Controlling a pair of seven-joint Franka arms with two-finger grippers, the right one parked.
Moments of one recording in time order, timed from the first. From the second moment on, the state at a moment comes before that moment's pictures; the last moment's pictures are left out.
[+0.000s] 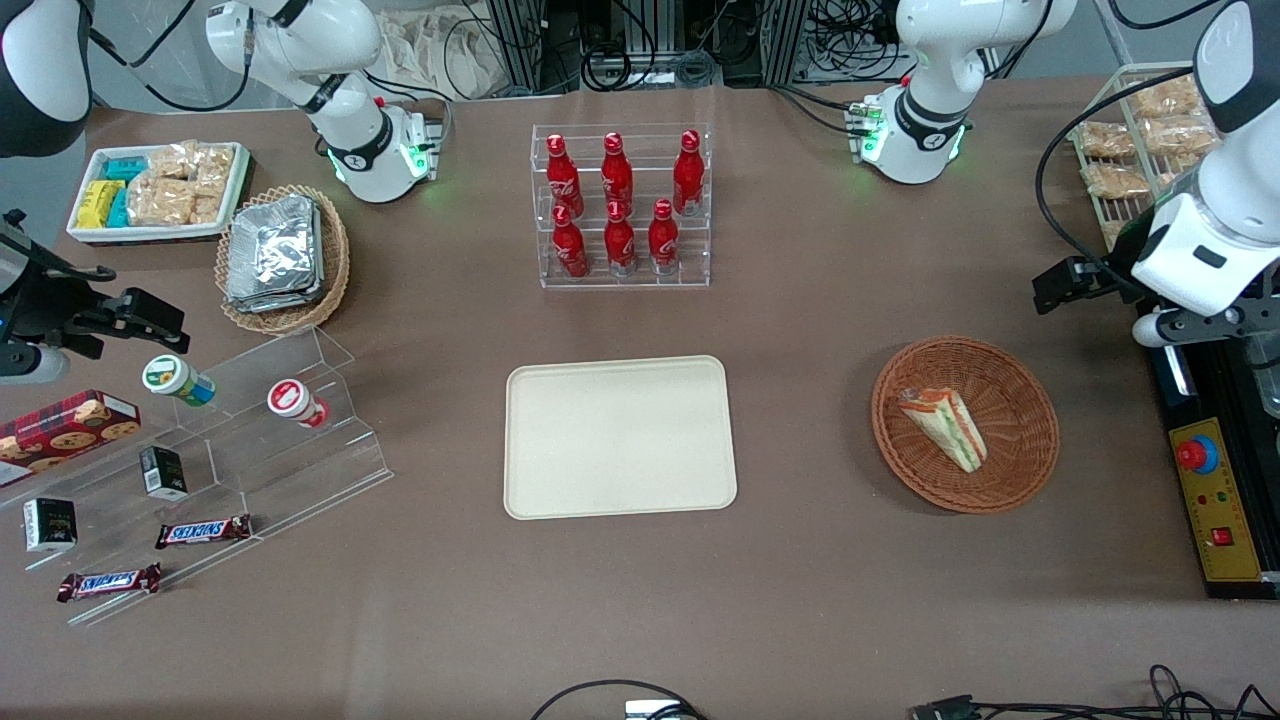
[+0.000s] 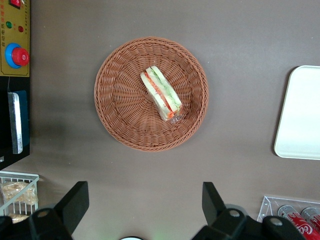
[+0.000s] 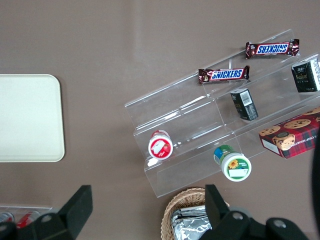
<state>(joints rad) 0.07 0.01 -0.16 -1.65 0.01 1.56 -0.20</state>
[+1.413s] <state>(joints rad) 0.09 0.18 -0.16 -1.68 0.00 1.70 -0.33</state>
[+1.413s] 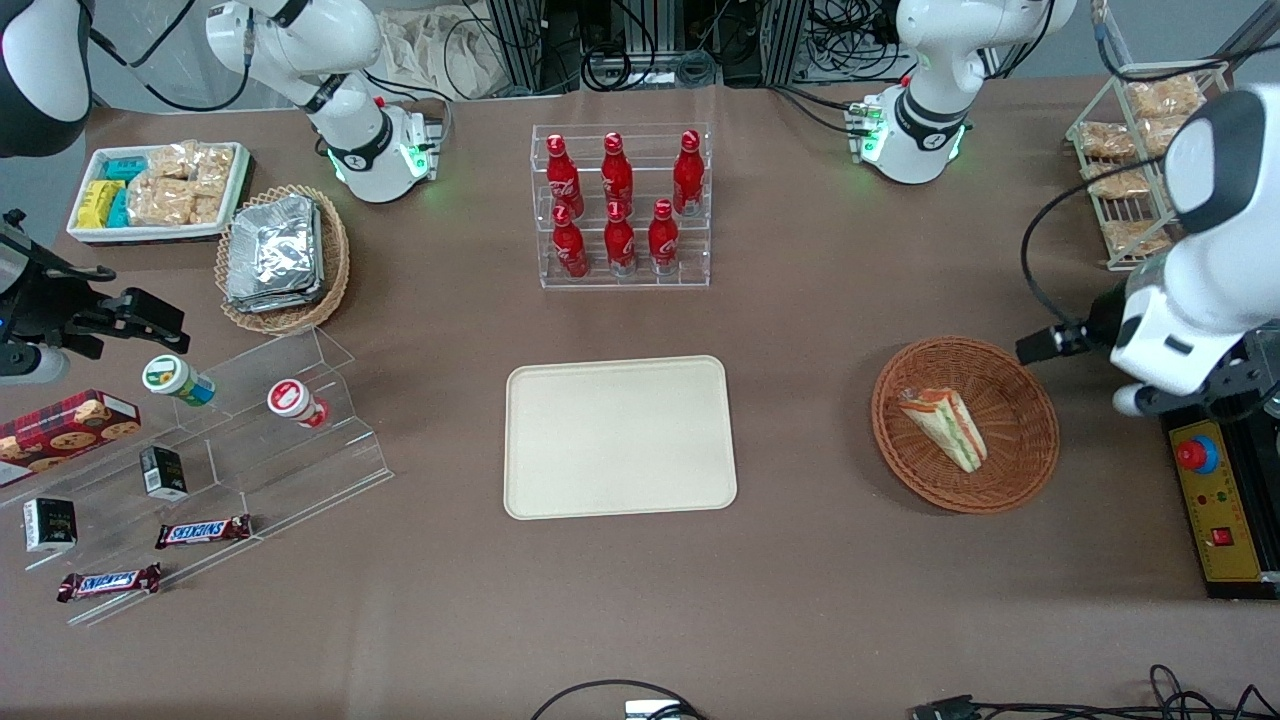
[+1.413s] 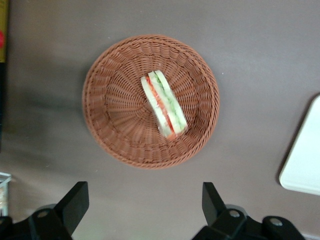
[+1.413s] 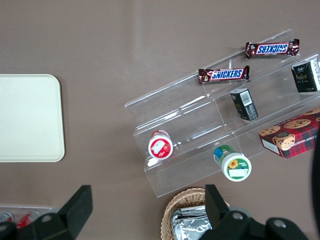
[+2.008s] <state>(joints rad) 0.07 0.45 -0.17 -1.69 0.00 1.90 -0.54</state>
